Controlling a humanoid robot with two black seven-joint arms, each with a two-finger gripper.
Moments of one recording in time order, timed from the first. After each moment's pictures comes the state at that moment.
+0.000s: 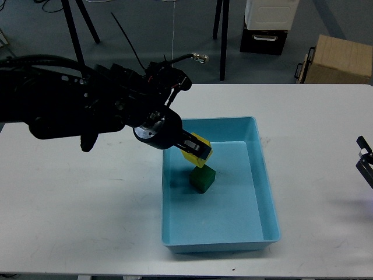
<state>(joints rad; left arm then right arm) -1.67 0.08 0.44 -1.21 0.80 -0.49 0.09 -0.30 -0.43 1.62 1.45 0.51 0.49 -0.27</state>
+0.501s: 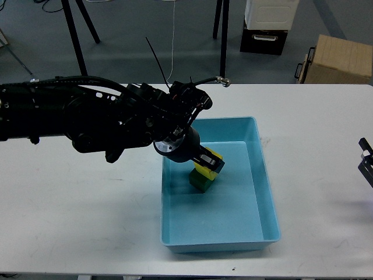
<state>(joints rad) -1.60 0.07 0.45 -1.16 0.80 -0.49 0.07 -0.30 -0.43 1.61 1.45 0.51 0.49 -0.27</state>
